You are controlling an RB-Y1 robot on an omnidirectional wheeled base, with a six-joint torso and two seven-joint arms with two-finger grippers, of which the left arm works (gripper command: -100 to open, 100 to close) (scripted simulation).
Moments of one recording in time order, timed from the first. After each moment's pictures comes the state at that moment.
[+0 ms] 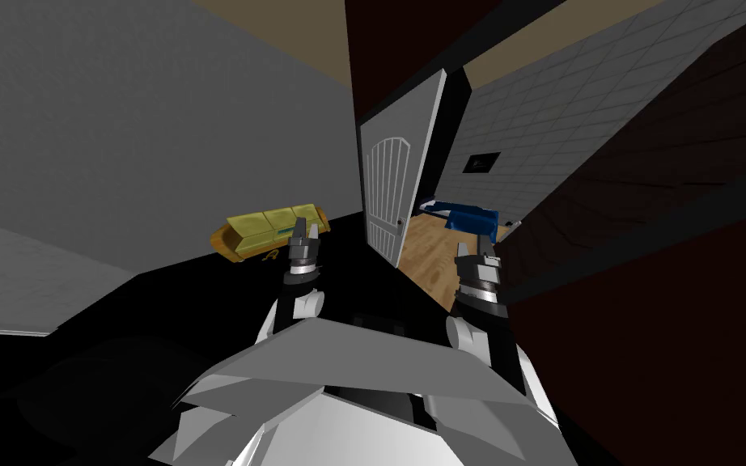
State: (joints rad) arm 0.50 -0.01 0.01 -2.39 -0.08 -0.49 -0.11
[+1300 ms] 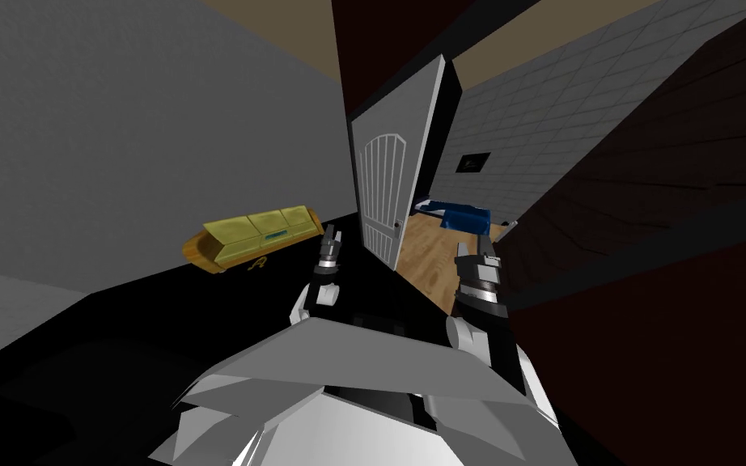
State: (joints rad) arm 0.33 0.03 -0.06 -2.09 -0.06 -0.49 -0.05
